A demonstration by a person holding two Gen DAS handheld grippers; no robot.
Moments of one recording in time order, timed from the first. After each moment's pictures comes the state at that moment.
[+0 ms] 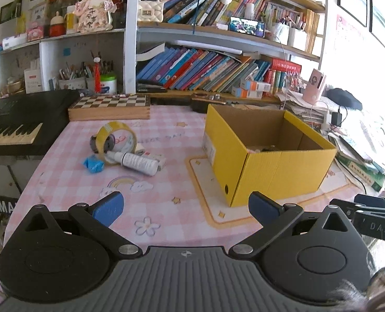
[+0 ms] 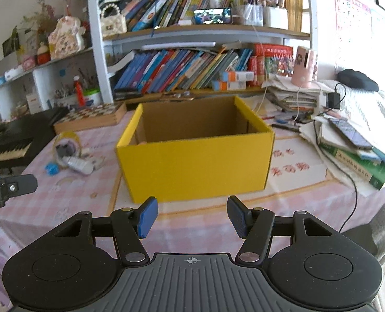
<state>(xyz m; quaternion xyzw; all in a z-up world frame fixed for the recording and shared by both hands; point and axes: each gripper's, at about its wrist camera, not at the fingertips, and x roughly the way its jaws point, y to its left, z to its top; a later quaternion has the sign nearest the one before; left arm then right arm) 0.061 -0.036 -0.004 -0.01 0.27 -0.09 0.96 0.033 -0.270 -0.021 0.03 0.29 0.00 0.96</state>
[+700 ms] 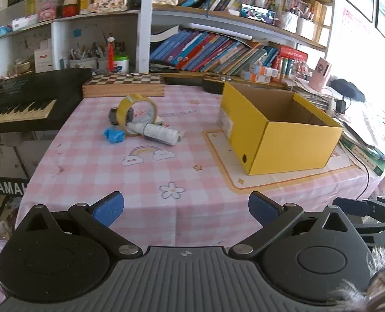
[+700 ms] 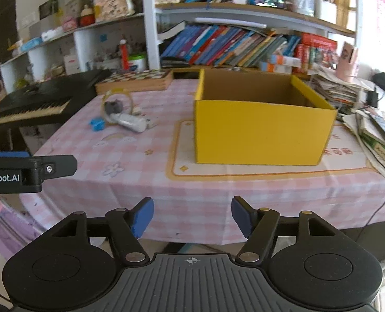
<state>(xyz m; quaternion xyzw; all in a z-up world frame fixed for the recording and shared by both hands) 0.037 0.007 -0.022 -0.02 0.31 -0.08 0.95 0.016 -0.192 -0.039 -0.01 0.34 0.08 0.94</state>
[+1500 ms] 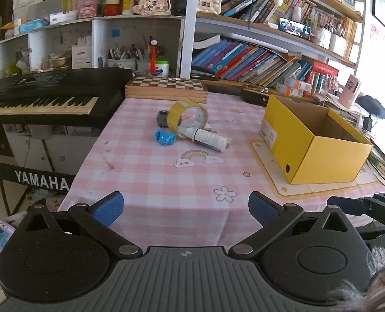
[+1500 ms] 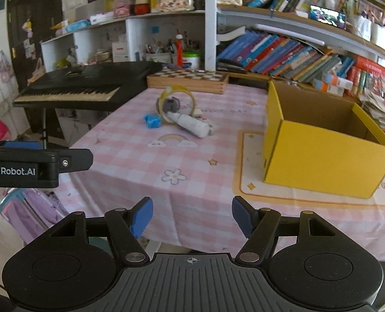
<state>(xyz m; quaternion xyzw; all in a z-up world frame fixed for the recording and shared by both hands) 0.032 0.068 -0.016 -0.04 0.29 -0.02 0.95 0.029 -0.122 -0.033 -0.06 0.32 0.16 0.93</state>
